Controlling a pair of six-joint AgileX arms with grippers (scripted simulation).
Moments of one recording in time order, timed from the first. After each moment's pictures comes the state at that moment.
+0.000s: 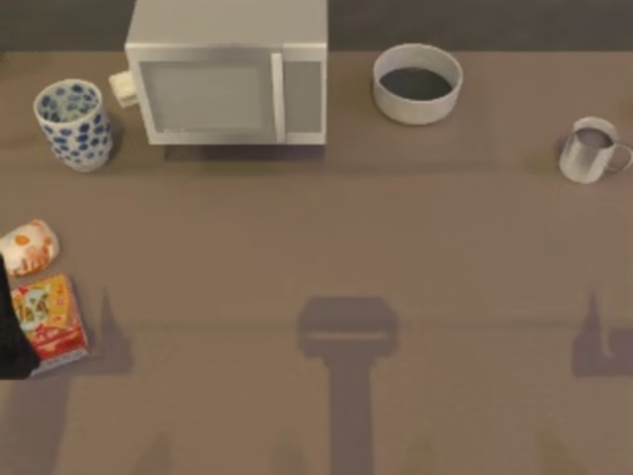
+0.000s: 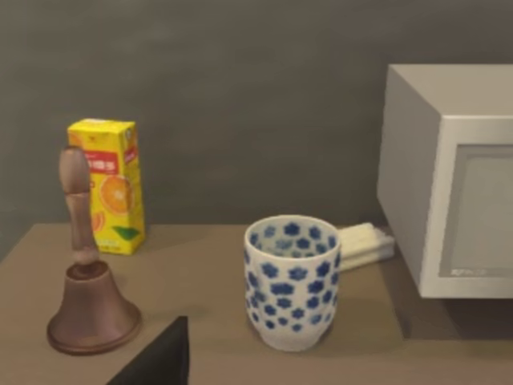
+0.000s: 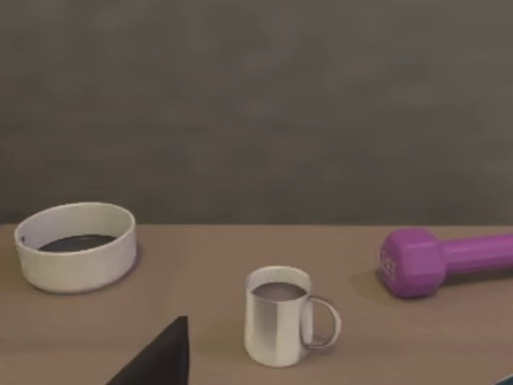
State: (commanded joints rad) left arm 0.00 0.00 0.00 0.00 0.00 0.00; right arm 0.00 0.00 0.00 0.00 0.00 0.00
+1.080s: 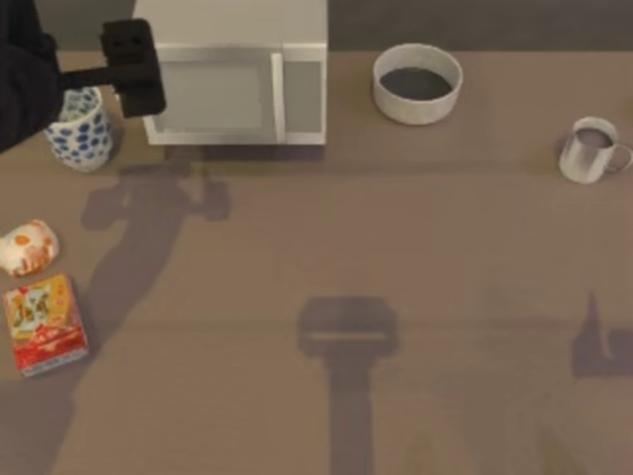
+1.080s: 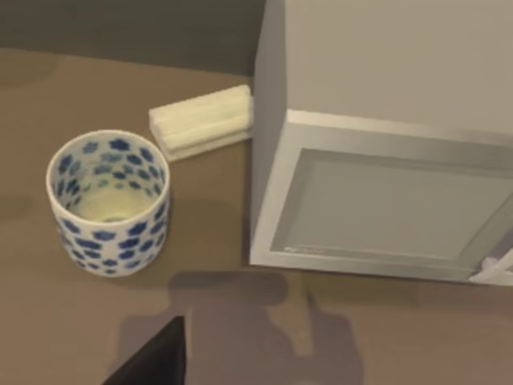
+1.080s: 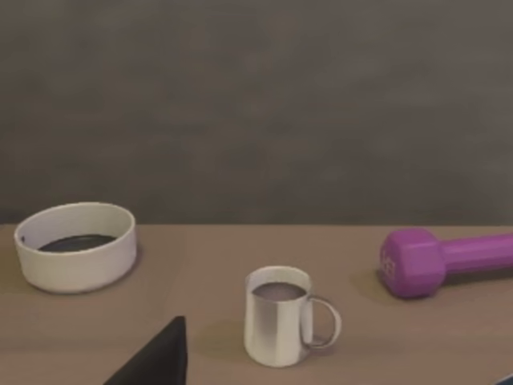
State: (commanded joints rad) left arm -0.34 1.22 0.99 -0.32 -0.21 -0.28; right arm 0.00 0.00 0.00 0.00 0.00 0.00
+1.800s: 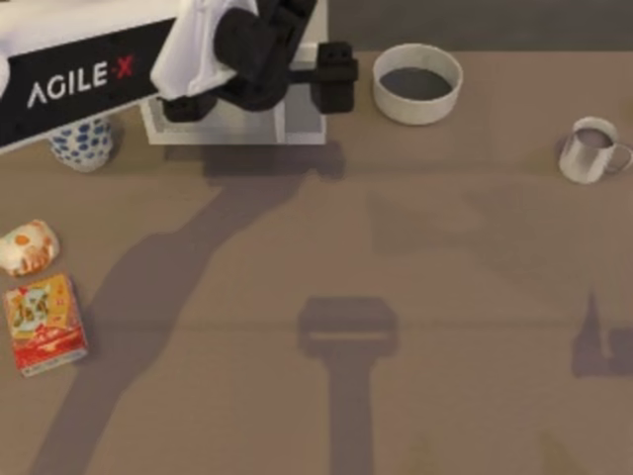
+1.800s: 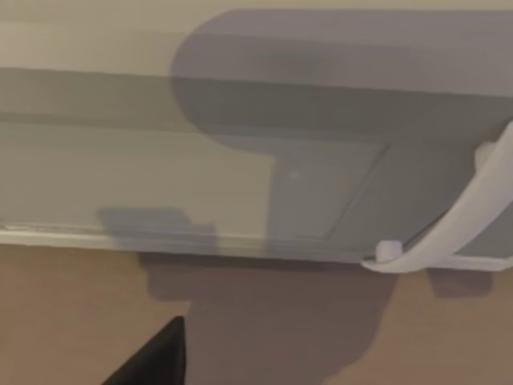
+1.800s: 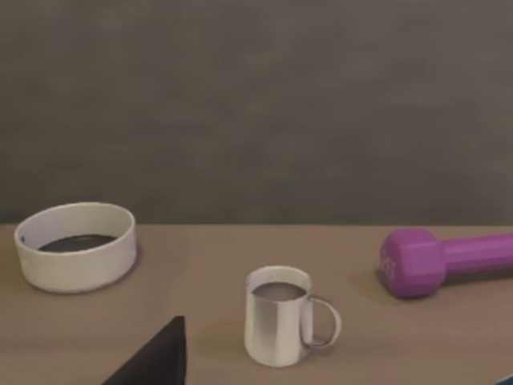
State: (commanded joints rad) left arm -0.56 2.03 1.63 -0.52 -0.34 -0.46; right arm 0.00 0.00 0.00 0.00 0.00 0.00
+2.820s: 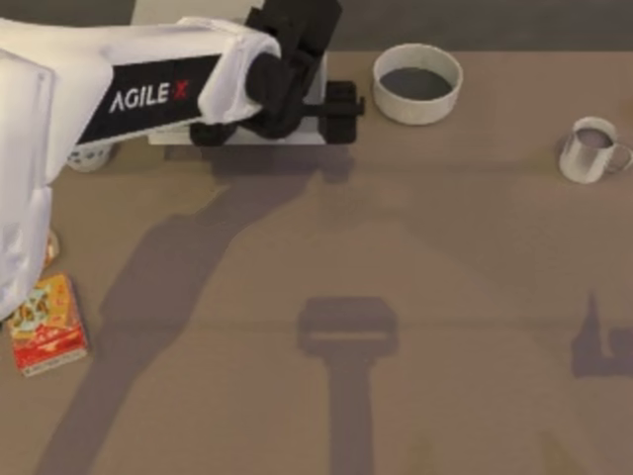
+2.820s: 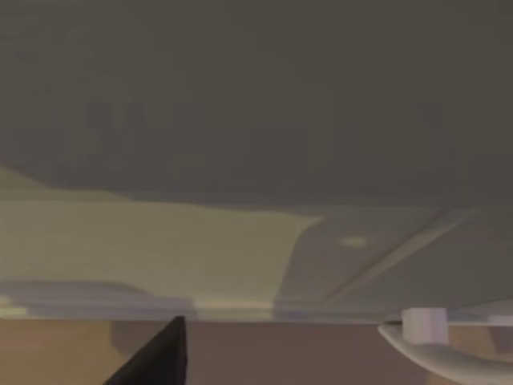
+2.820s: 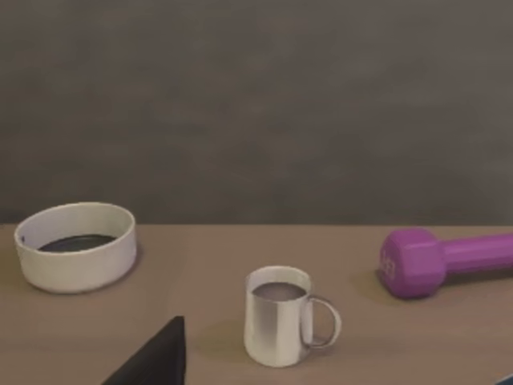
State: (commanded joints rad) left arm -0.50 2.27 1.75 -0.40 -0.31 -0.42; right arm 0.00 0.00 0.00 0.00 0.00 0.00
